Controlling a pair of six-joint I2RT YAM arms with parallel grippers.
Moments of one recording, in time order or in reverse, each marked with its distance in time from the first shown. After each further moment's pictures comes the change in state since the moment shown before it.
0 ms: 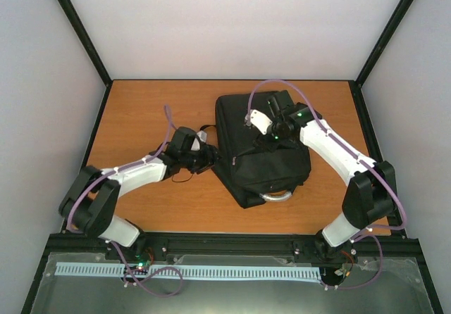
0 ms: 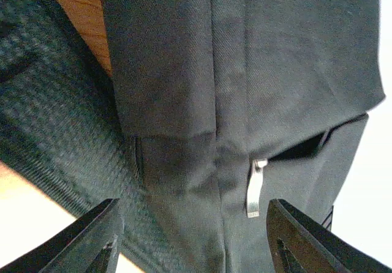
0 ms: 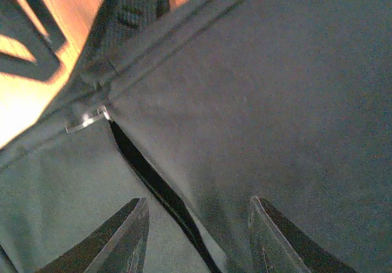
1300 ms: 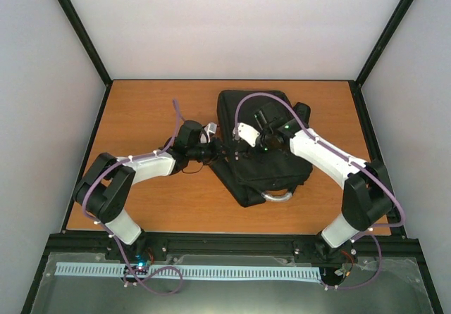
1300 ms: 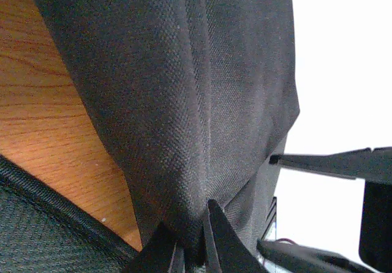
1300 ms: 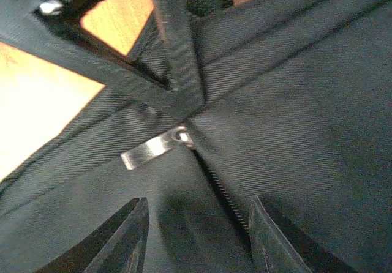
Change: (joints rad) left arm -0.010 0.164 0.077 0.272 0.136 -0.106; right arm 0.114 0.008 -0.097 0.123 -0.004 -0.001
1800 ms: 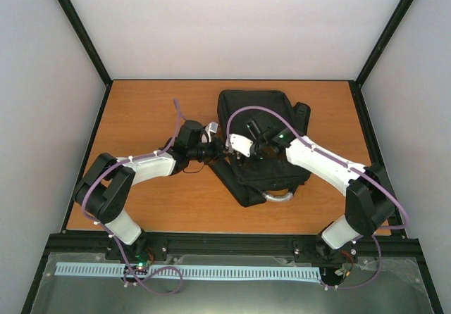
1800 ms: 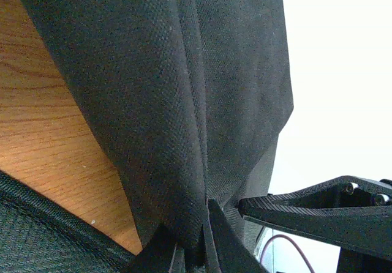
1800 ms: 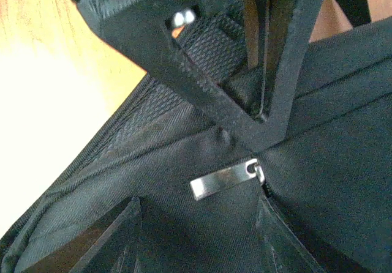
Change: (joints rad) left arm -0.010 -0.004 0.000 0.025 0.009 -0.001; right arm 0.097 -0.046 -0.069 0.032 0.038 -0.085
